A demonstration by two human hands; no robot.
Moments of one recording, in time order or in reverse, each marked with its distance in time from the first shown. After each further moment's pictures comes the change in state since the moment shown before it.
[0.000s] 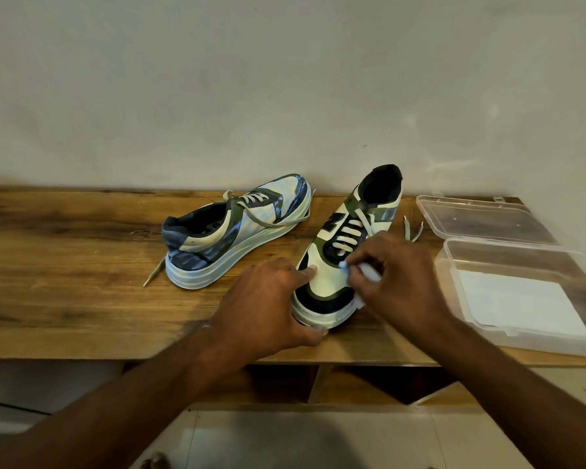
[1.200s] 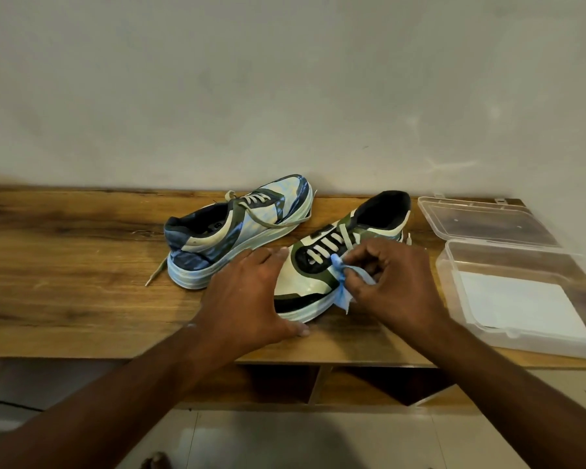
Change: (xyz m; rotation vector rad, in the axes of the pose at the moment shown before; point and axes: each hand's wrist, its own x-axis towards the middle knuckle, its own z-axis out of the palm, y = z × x) left_hand -0.005 -0.008 -0.012 0.167 0.007 -0.159; right_hand 0.000 -0.004 0.006 0.101 -0.008 0.105
